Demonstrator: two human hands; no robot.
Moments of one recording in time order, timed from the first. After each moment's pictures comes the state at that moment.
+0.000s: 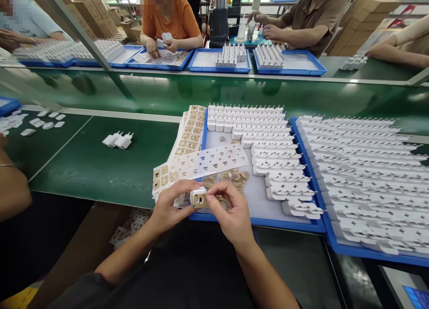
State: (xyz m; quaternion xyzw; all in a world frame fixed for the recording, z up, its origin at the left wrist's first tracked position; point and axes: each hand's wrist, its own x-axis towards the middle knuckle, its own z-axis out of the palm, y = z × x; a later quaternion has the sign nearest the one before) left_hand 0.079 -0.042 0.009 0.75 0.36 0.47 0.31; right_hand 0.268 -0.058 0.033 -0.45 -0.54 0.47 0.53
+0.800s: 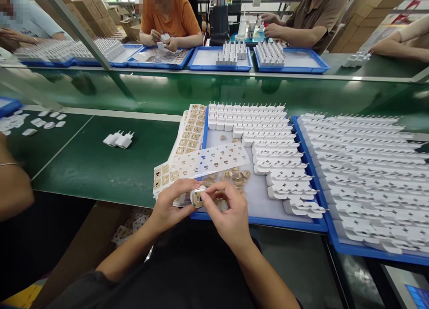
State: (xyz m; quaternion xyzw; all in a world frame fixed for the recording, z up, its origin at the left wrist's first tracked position) left_hand 0.078 -0.042 0.010 0.77 0.35 0.47 0.27; right_hand 0.258 -0.060 0.037 -0.48 -0.58 0.40 0.52
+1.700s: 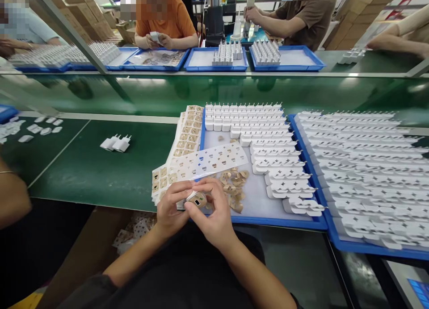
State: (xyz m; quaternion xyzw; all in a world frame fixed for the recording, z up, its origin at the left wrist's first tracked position) left_hand 0.091 -0.045 -0.012 0.74 0.33 0.57 0.15; right_hand 0.240 -0.061 0.017 -0.40 -0.52 0.50 0.56
